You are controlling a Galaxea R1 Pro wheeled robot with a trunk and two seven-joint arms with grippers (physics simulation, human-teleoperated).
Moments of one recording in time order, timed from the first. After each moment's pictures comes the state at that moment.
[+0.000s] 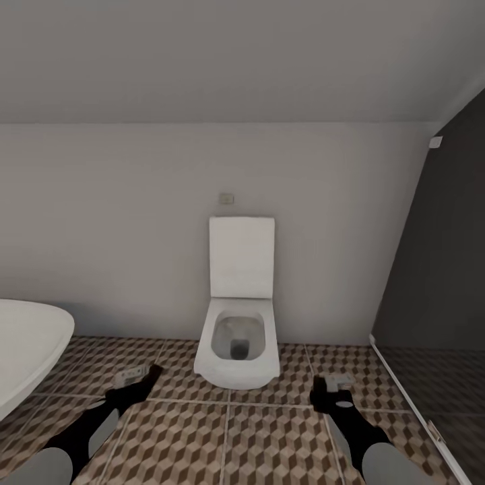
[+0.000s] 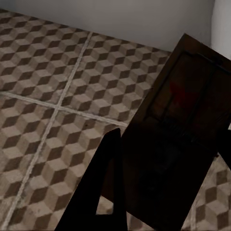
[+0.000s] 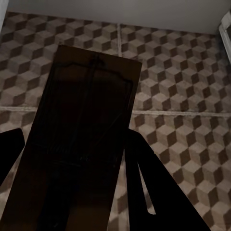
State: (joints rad) left arm -0.59 0.21 -0.23 -0.39 0.48 0.04 0.00; right arm -0.62 0.03 -0.21 -0.32 0.28 0.08 -0.14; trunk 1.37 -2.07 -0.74
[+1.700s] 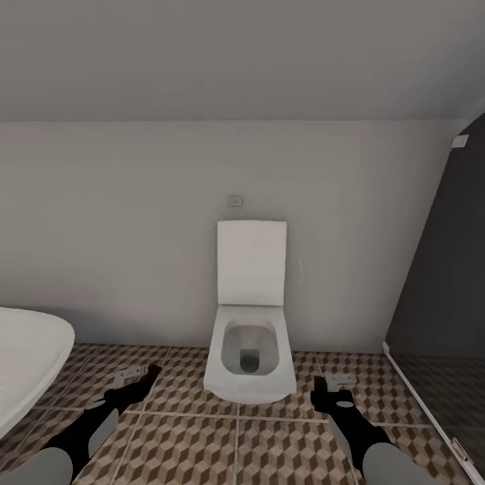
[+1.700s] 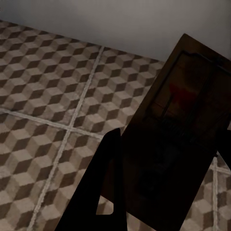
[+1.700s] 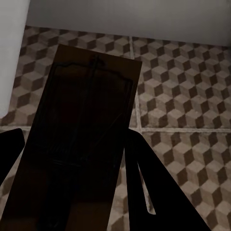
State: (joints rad) left arm -0.59 0.21 -0.23 -0.39 0.48 0.03 0.01; right arm -0.62 0.03 -0.21 -0.32 0.28 0.08 -0.14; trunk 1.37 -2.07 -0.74
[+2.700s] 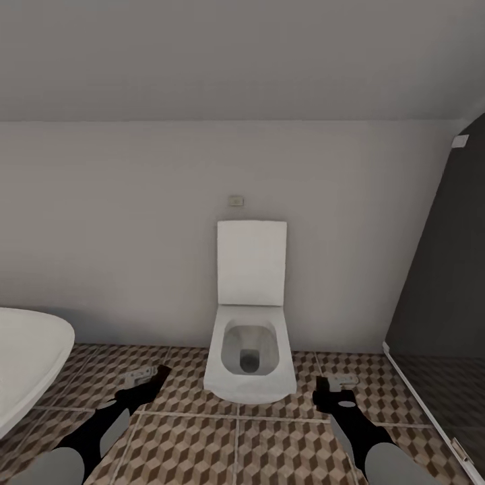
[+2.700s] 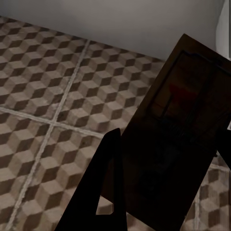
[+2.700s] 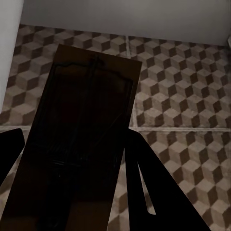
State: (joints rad) left arm -0.59 0.16 -0.23 -0.39 0.48 0.04 0.02; right arm -0.62 0.02 -0.21 -0.32 0.28 0.08 -0.14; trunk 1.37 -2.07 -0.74
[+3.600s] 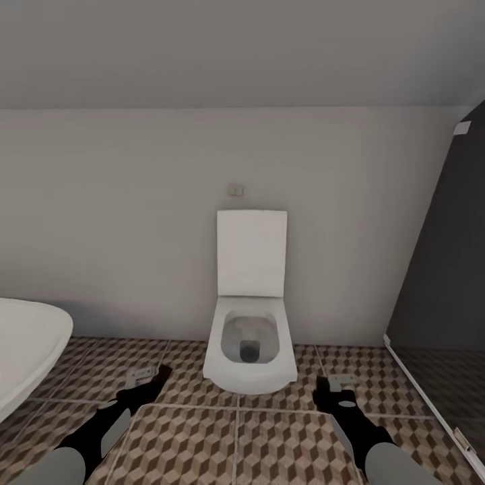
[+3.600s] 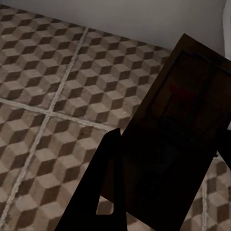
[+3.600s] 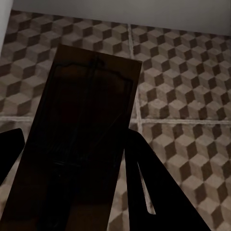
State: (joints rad) left arm -0.59 0.16 -0.23 -0.39 0.48 0.04 0.02; right arm -0.62 0.02 -0.21 -0.32 0.28 0.08 -0.14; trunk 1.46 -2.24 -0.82
